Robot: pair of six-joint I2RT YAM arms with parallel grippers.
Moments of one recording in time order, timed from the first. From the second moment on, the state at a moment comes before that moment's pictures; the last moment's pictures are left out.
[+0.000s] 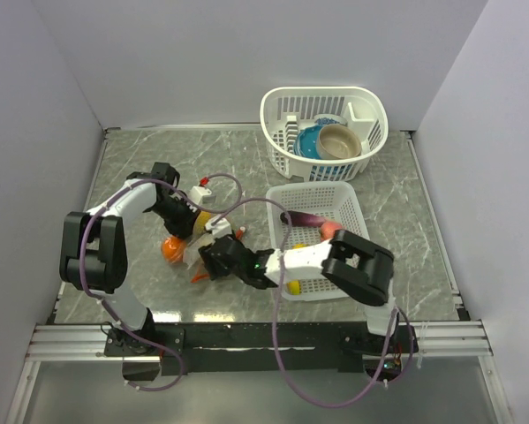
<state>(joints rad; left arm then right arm) -0.14 1.69 1.15 -0.91 0.50 0.74 1.18 1.94 1.08 0.23 0.32 0.42</state>
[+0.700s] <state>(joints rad) -0.13 1.70 1.21 -0.91 0.47 0.71 1.12 1.10 0.74 -0.22 0.90 0.80</state>
